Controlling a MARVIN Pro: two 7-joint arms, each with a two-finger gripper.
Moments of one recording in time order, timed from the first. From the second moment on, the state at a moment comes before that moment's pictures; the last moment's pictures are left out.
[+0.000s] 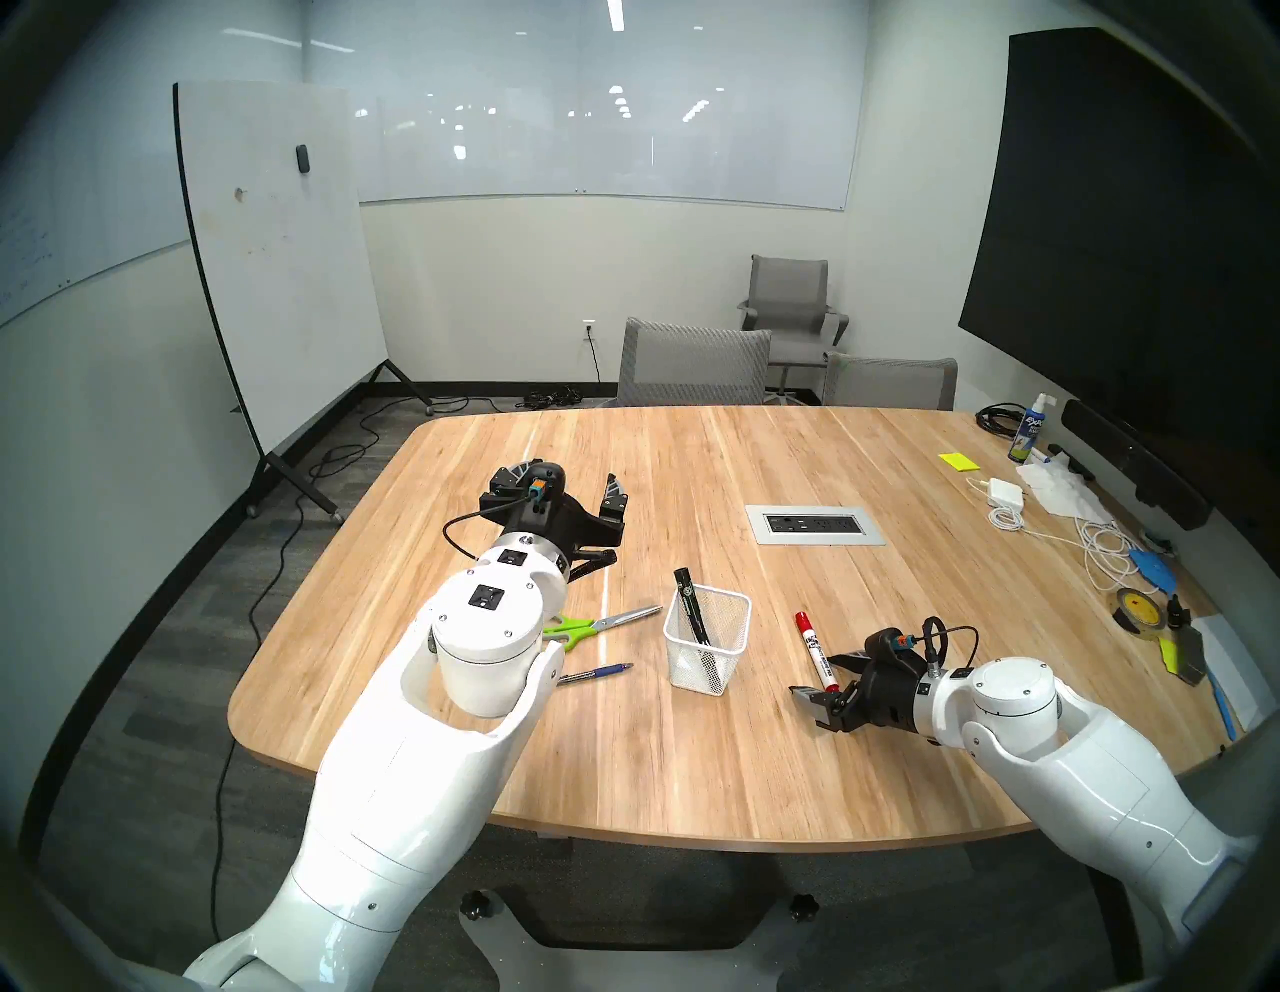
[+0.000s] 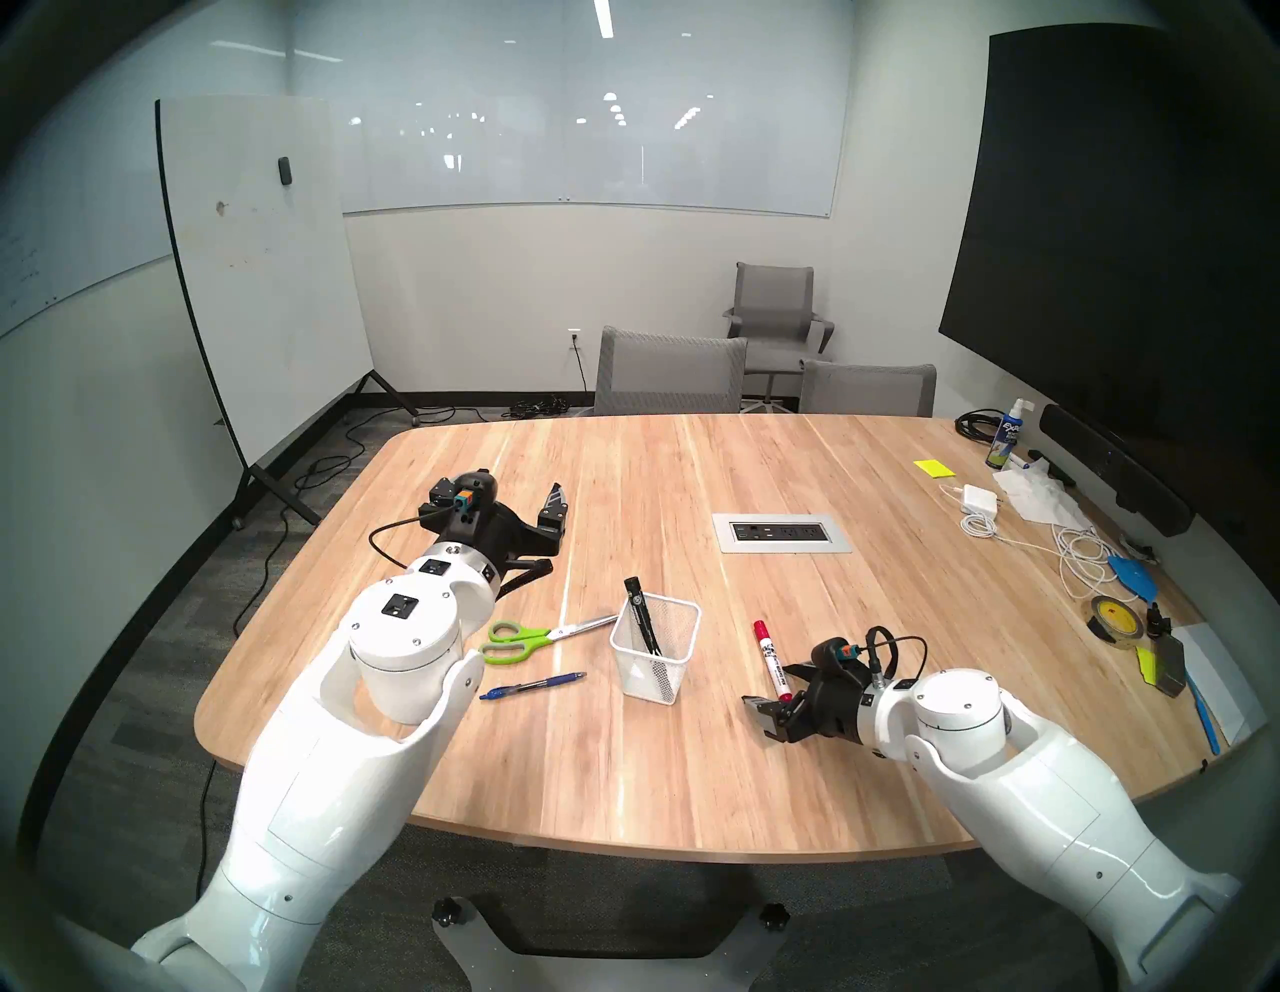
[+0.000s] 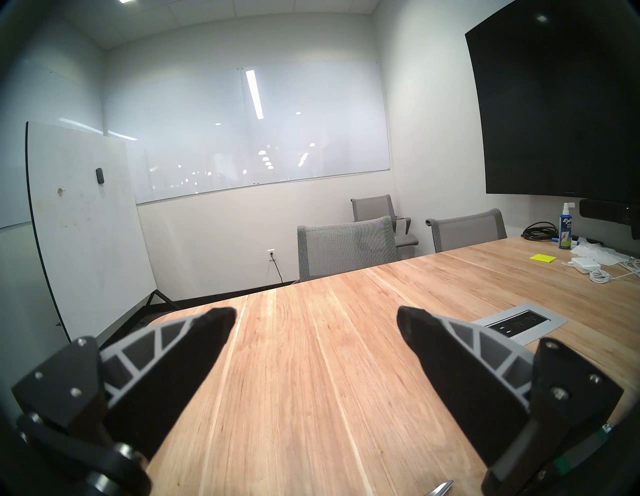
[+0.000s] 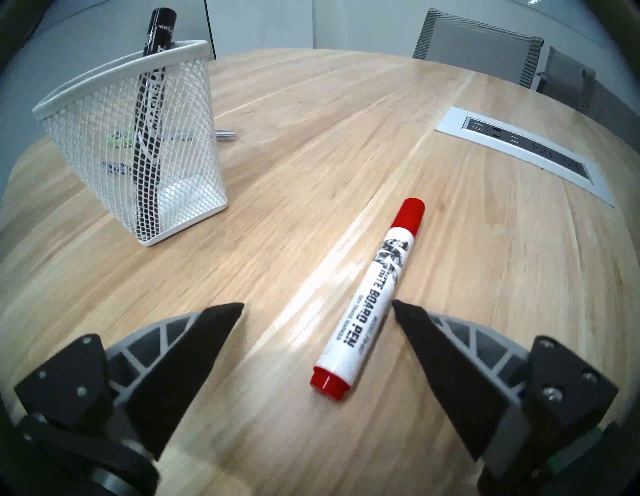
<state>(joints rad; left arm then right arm) 1.47 -1.35 -1.22 -1.93 -0.11 0.40 0.24 -1.59 -0.71 1.24 -1.64 0.59 0.35 0.36</state>
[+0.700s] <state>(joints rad) 1.47 -1.35 -1.22 -1.93 -0.11 0.40 0.24 -1.57 -0.73 1.25 -1.59 0.58 0.34 0.38</state>
